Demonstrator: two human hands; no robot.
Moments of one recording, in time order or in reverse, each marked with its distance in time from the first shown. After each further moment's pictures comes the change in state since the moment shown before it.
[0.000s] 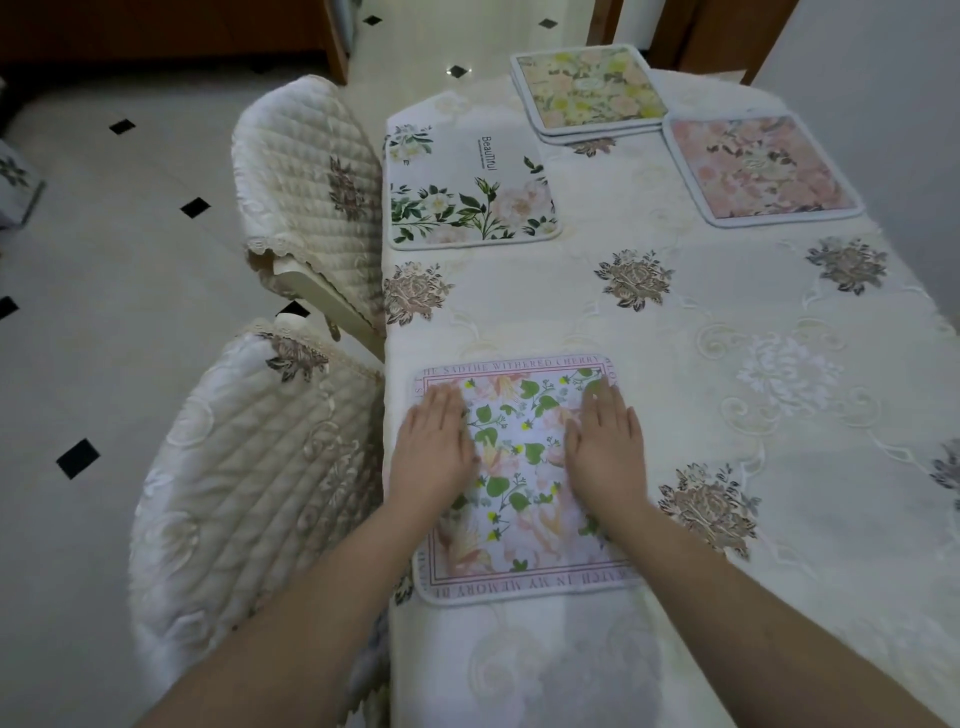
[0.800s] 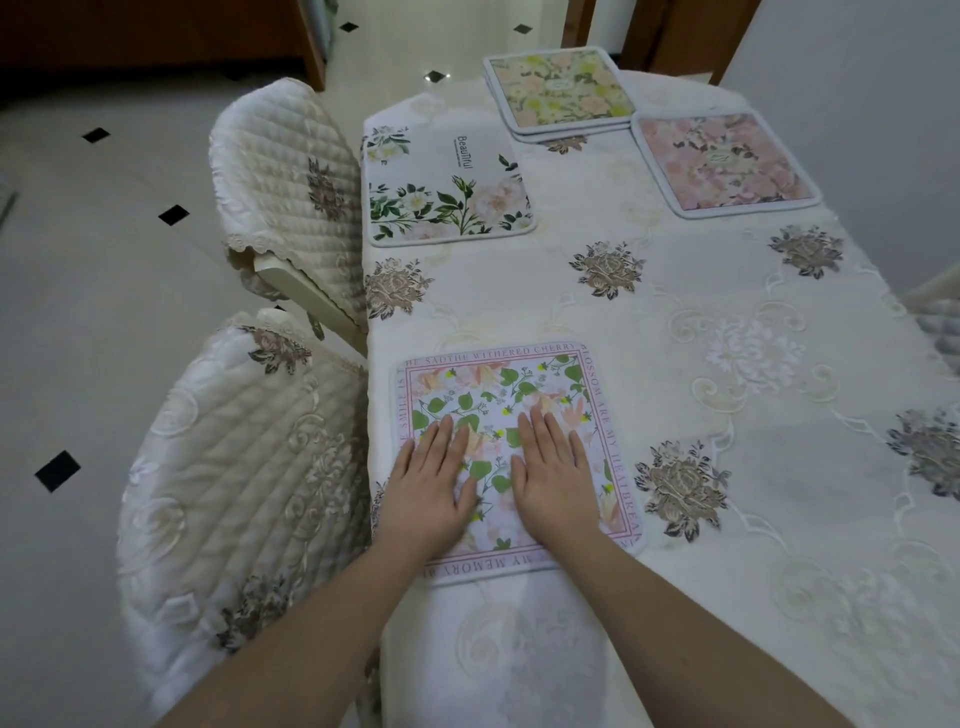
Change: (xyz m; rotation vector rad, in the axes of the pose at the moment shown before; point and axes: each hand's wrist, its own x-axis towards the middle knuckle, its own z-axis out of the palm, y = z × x) left_hand -0.059 -0.005 0.035 0.142 -0.104 0.122; right_hand -0.059 -0.019 0.030 -0.015 -0.050 -0.130
